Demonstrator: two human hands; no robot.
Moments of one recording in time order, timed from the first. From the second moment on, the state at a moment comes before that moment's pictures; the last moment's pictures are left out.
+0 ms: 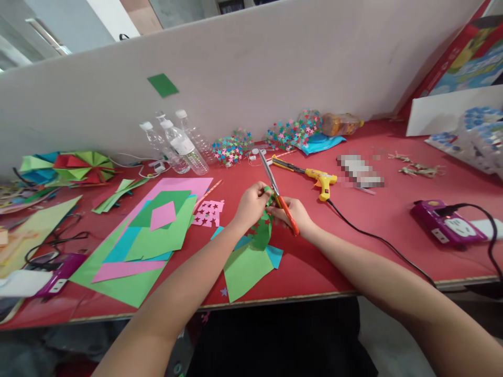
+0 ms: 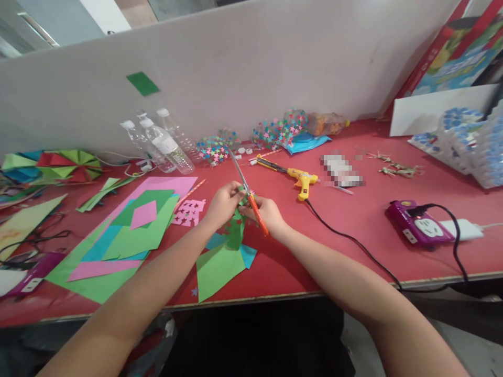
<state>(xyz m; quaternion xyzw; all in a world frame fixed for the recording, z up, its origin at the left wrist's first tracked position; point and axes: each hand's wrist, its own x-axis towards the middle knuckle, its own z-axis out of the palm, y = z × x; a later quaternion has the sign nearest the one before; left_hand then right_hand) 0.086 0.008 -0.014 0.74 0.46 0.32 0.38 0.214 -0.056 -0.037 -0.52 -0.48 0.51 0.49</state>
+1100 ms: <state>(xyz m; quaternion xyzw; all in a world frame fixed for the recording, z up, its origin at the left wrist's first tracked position) -0.092 0.071 -0.032 0.68 0.55 0.40 0.27 0.245 -0.030 -0.049 -0.49 -0.38 0.62 0.49</state>
